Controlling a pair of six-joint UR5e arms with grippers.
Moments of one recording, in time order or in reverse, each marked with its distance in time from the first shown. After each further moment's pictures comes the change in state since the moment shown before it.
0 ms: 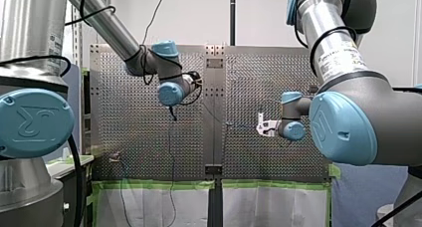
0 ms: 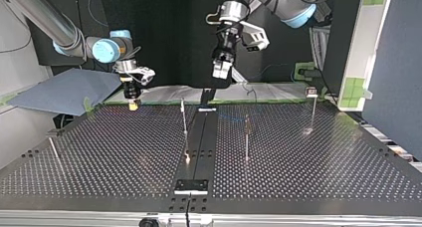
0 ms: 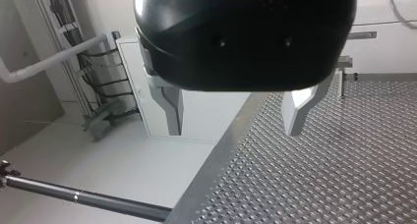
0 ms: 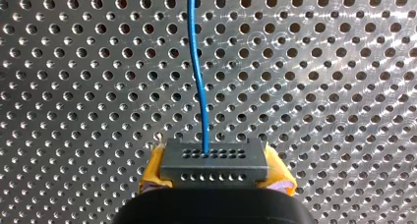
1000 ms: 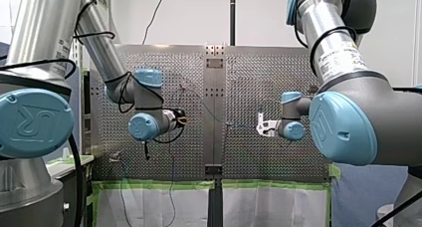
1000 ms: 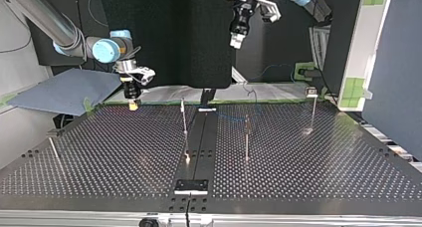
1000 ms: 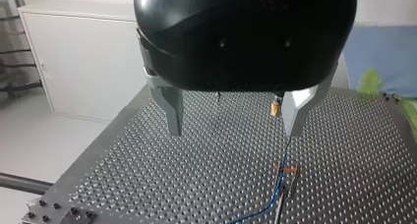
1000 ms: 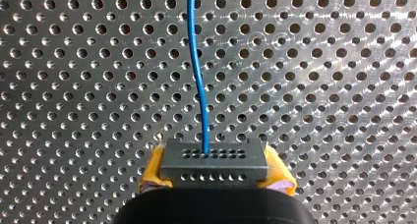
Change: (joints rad) left arm -0.002 -0.097 -0.269 0.106 0.000 -0.003; right arm 0.000 0.000 0.000 0.000 0.000 0.000
